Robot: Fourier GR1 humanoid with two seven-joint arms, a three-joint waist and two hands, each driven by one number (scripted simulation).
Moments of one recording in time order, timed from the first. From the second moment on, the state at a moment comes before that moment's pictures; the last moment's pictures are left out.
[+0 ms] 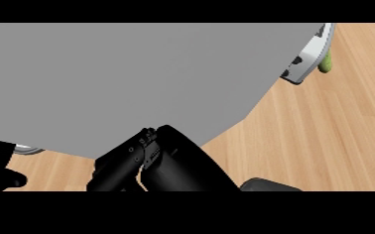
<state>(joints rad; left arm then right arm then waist) 0.05 0.60 0.02 -1.46 0.88 -0.36 -0.37 -0.75 -0.04 0.67 -1.97 -0.12 -0.33 0.63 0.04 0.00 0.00</state>
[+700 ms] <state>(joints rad) 0.07 0.56 0.07 -1.43 0.83 -0.41 -0.37 -0.97 0.00 0.49 -1.53 -0.36 -0.33 0.42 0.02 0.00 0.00</state>
